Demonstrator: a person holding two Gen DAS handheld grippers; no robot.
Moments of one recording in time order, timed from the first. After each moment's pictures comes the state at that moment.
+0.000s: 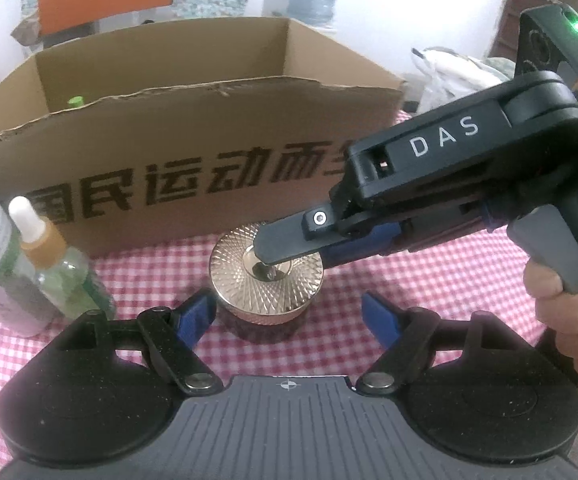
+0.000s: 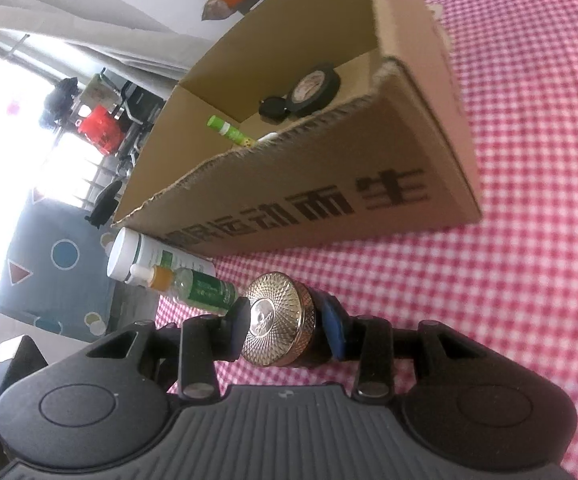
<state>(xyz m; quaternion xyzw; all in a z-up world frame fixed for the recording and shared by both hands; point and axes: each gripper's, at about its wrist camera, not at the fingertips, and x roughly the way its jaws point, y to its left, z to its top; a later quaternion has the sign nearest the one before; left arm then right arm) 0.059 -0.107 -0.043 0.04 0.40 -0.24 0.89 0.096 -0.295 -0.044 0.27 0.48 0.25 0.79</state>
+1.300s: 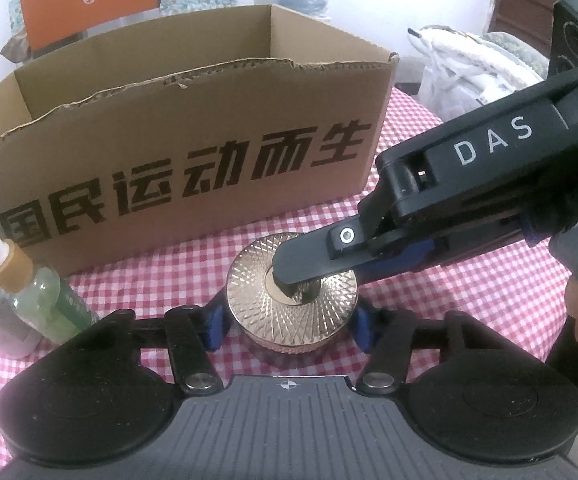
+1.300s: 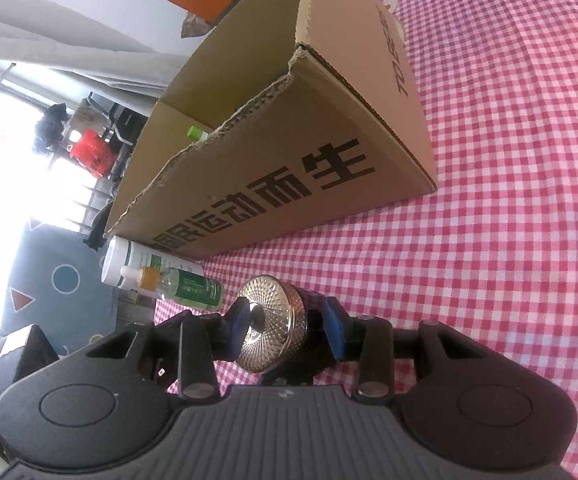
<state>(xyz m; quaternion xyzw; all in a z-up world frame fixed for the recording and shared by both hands) 0.076 -0.136 -0.061 0.09 0.40 -0.23 0.89 0.078 -0.319 -0.052 0.31 0.48 0.23 0.79</state>
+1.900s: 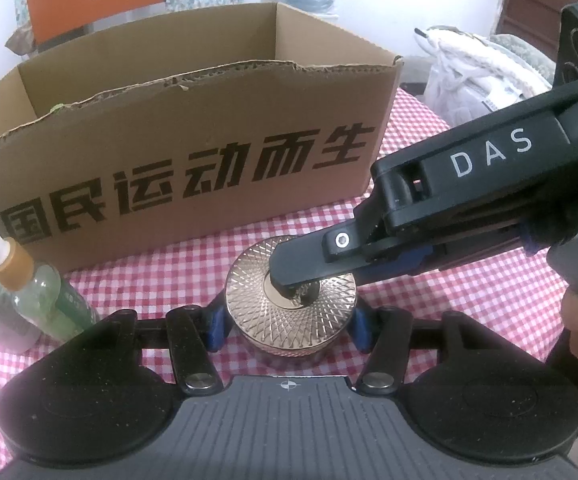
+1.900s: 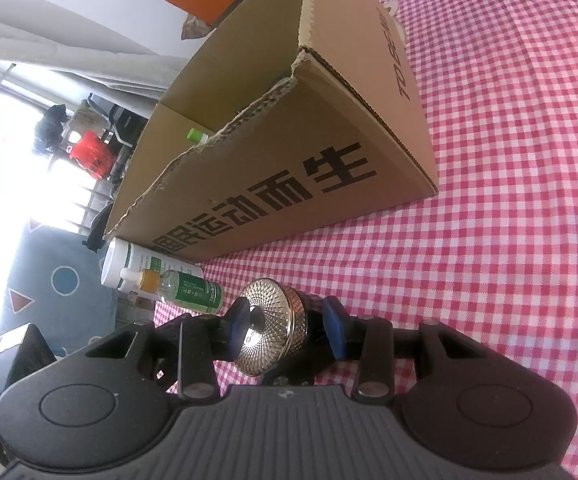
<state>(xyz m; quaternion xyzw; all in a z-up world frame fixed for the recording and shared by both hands) 0.077 -0.135 -0.051 0.08 0.40 -0.22 0.88 0.083 -0.317 -0.053 0.31 0.47 0.23 0.79</state>
